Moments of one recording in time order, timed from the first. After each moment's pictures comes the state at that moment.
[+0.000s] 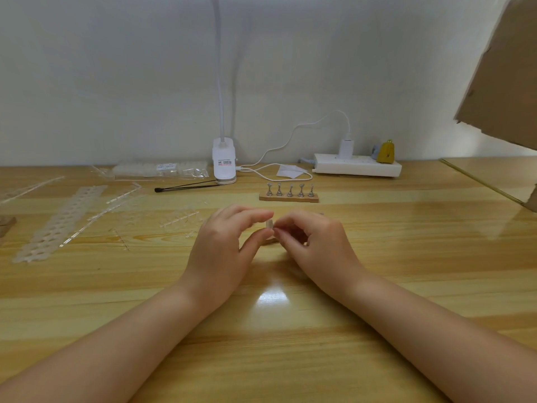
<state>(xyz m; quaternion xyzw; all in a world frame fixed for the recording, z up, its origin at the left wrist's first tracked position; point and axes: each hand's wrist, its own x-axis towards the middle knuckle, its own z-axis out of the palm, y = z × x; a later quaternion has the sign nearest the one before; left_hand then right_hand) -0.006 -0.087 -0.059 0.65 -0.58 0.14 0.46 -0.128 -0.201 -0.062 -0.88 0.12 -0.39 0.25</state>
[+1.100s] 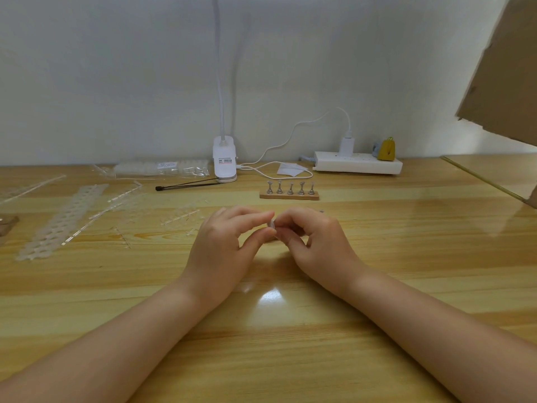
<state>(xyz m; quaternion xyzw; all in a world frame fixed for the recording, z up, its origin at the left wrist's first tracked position) -0.006 -0.086 -0.062 0.65 -0.57 0.11 0.48 -0.127 -0.206 -0.065 -0.88 0.07 -0.39 0.27</state>
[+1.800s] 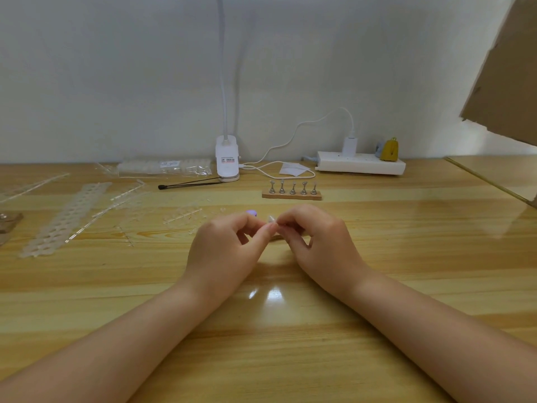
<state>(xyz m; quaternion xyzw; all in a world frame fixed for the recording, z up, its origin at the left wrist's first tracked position) -0.011 -0.081 -0.060 0.70 -0.48 0.02 0.52 -0.129 -0.199 -0.060 -0.88 0.07 -0.42 0.20</state>
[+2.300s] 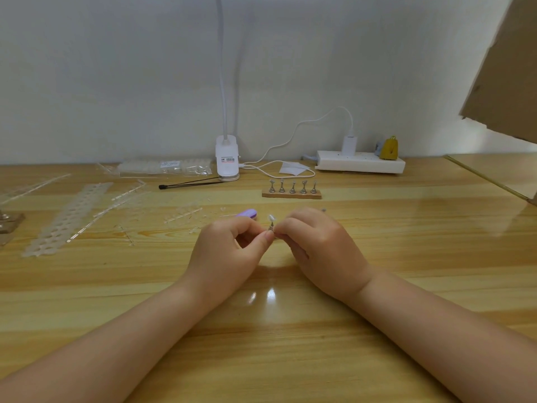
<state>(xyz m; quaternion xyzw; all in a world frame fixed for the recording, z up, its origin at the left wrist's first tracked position) -0.013 -0.077 -0.057 0.69 -0.51 -0.03 0.51 -0.133 -0.200 -0.059 -0.91 0.00 -0.40 0.04</state>
